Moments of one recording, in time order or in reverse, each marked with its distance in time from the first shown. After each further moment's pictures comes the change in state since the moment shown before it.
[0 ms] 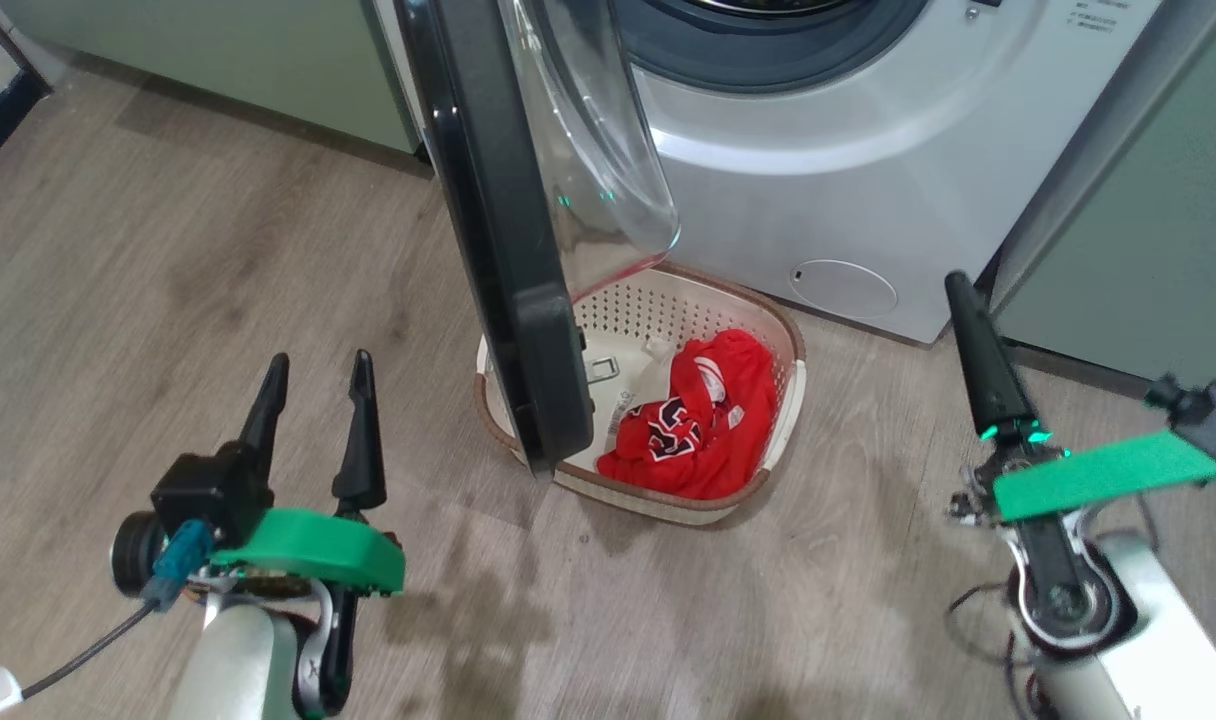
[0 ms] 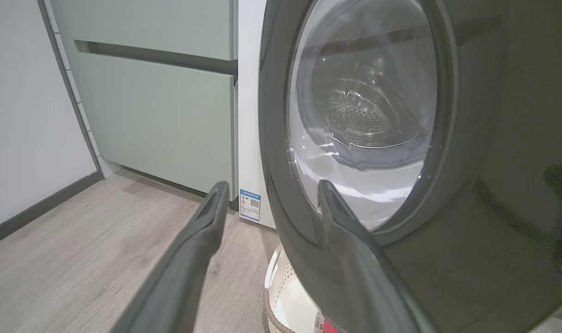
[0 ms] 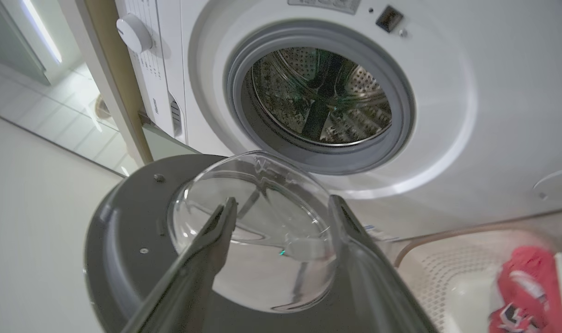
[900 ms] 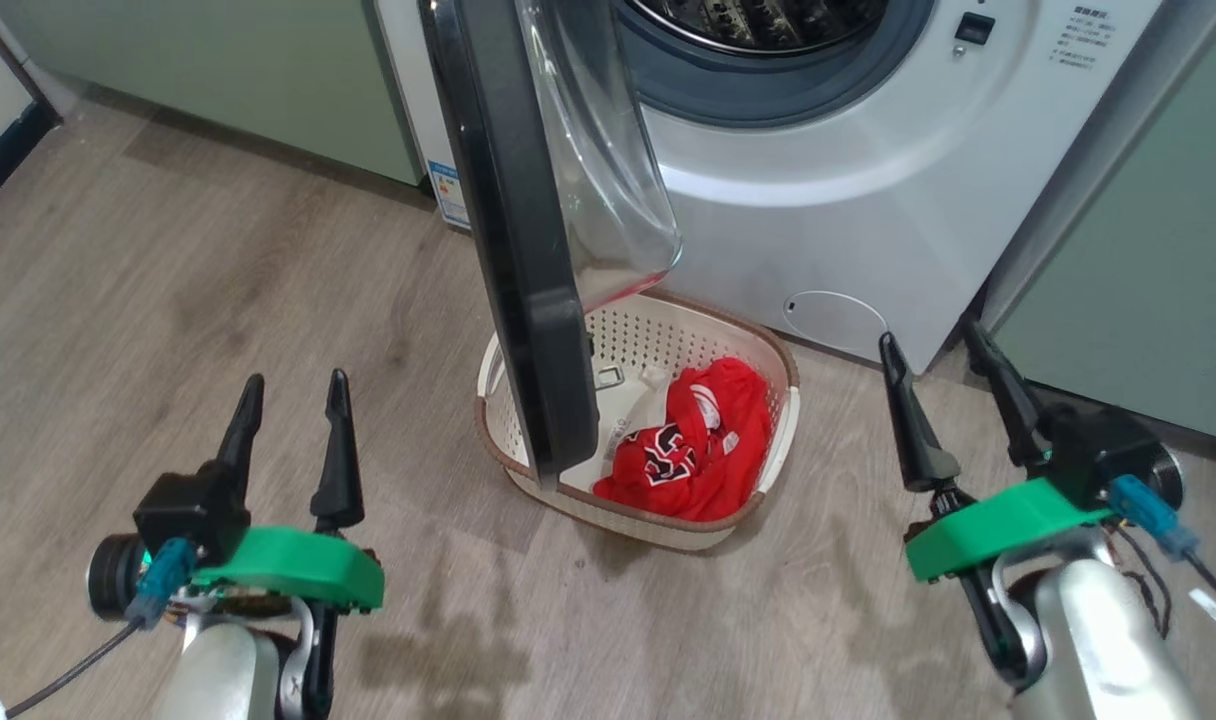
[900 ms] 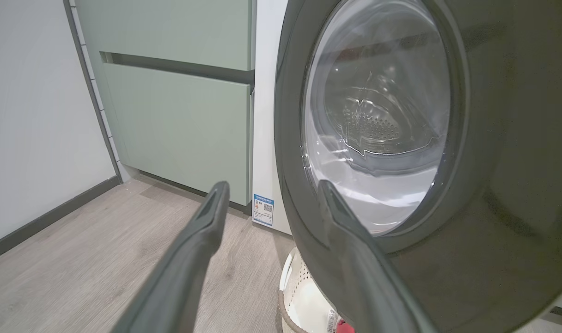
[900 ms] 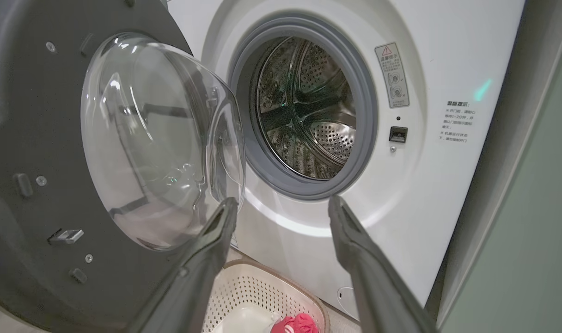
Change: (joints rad) left arm 0.030 0.019 0.023 -0.004 0.012 0.009 0.000; right arm 0.045 0.170 -0.204 0.055 -1.179 0.001 -0.026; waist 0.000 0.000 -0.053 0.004
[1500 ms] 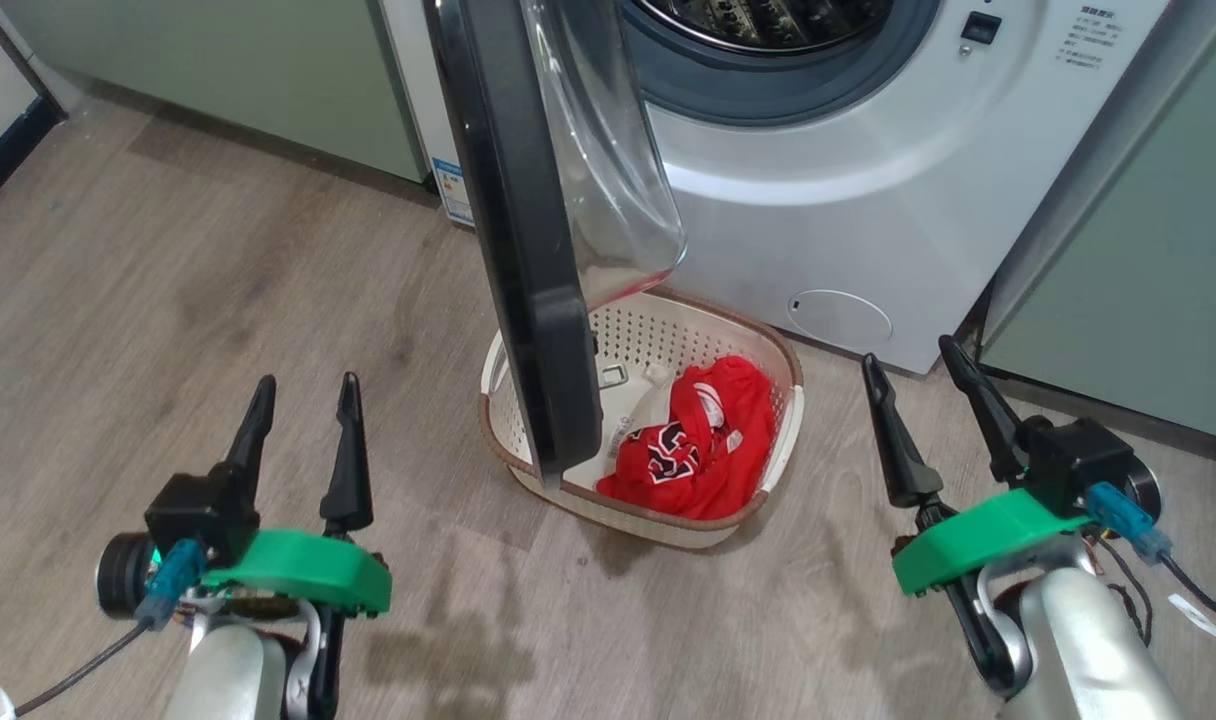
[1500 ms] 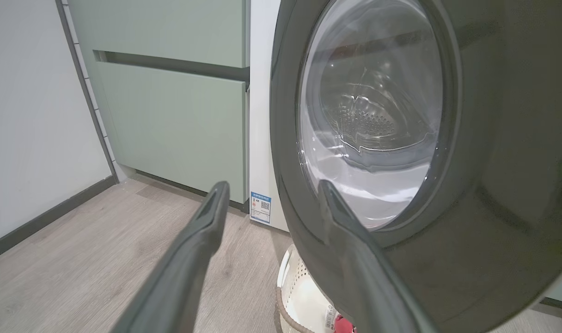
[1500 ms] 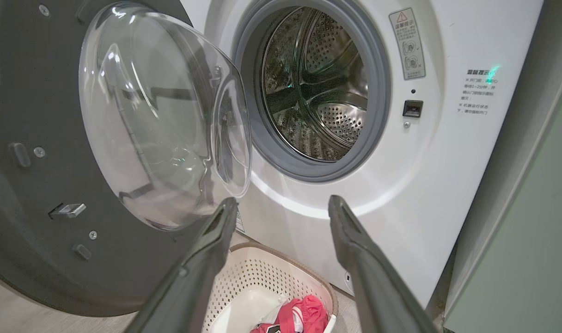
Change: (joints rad) left arm 0.002 0.006 -0.019 0.000 0.000 0.001 0.000; right arm -0.002 0.002 0.023 0.063 0.005 0.000 -0.012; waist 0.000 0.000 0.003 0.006
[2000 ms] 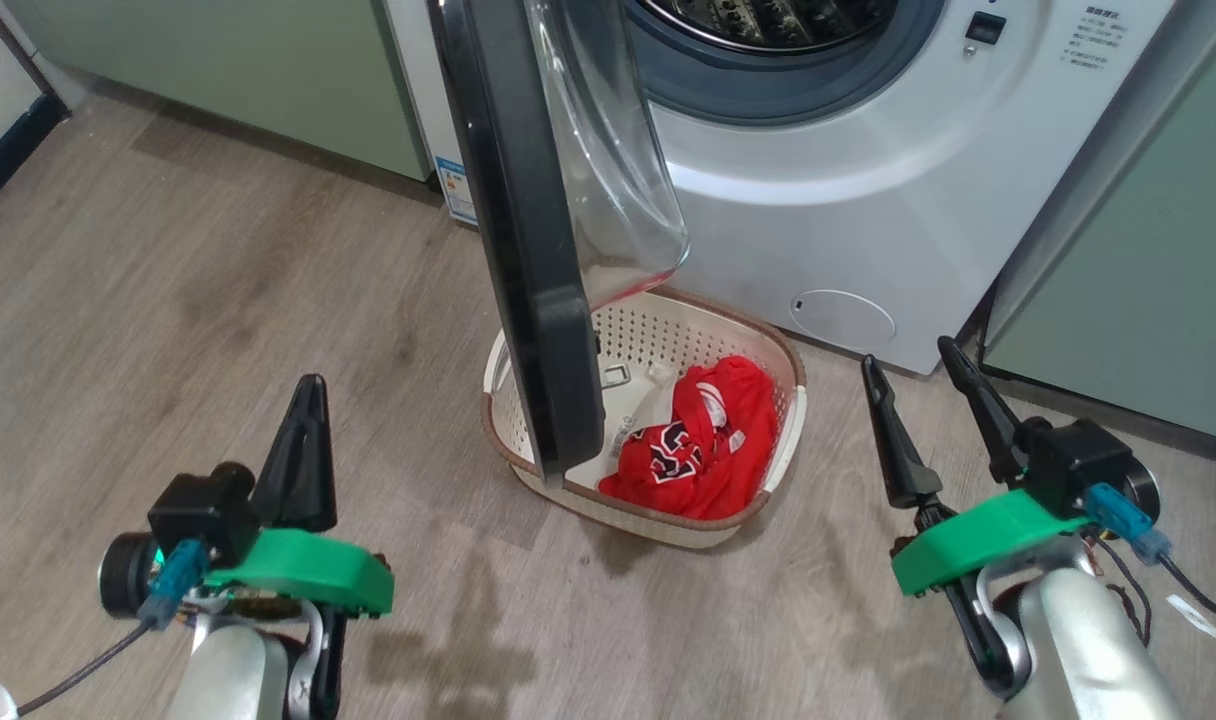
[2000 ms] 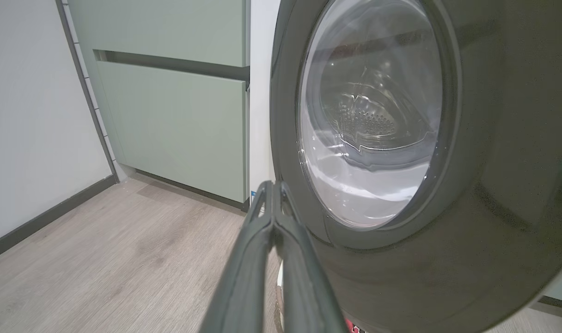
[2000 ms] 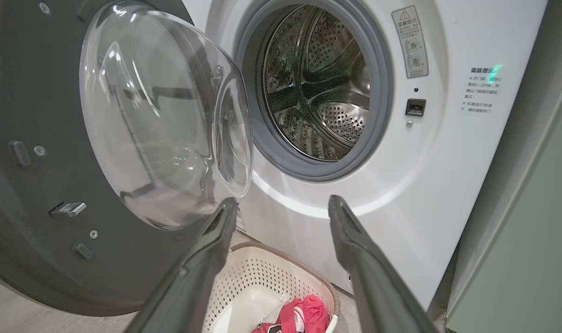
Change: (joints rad) left arm 0.000 0.001 -0.005 0.001 -0.001 0.000 0.000; right arm -0.001 0.000 0.001 0.006 0.000 0.000 -0.005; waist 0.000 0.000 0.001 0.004
